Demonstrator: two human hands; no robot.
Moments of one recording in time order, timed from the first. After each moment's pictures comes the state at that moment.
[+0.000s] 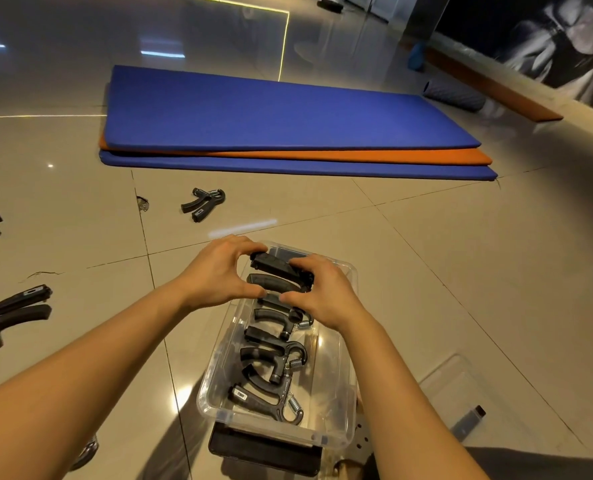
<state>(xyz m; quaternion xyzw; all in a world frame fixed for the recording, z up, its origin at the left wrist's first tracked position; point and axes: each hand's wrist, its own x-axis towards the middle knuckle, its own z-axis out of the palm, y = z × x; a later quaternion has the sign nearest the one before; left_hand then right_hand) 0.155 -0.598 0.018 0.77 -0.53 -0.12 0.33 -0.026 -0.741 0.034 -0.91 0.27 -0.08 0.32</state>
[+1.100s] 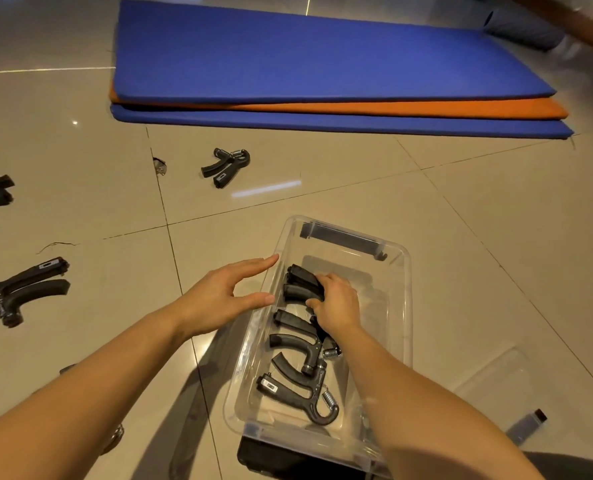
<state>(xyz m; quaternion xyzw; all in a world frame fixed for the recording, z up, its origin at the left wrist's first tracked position) 0.173 -0.559 -0.069 0.74 -0.46 -0.32 0.36 0.011 -0.758 -0.151 -0.90 0.37 -0.01 0.22</state>
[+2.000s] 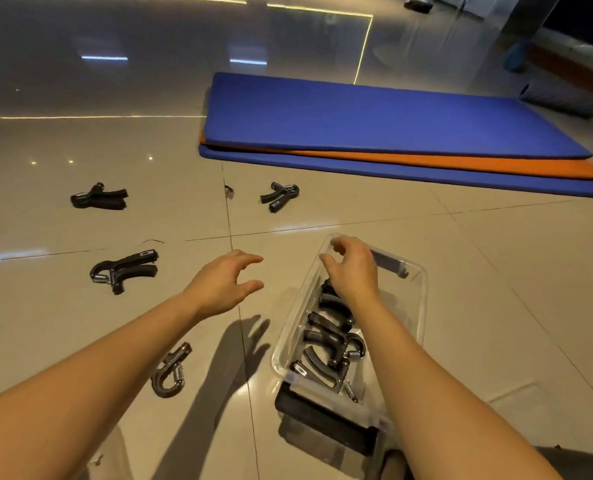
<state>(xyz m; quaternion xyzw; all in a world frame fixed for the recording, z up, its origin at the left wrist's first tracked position) 0.163 -0.469 -0.005 0.88 -0.39 -0.14 0.24 0.041 -0.697 0.001 -0.88 0.32 -0.17 0.31</state>
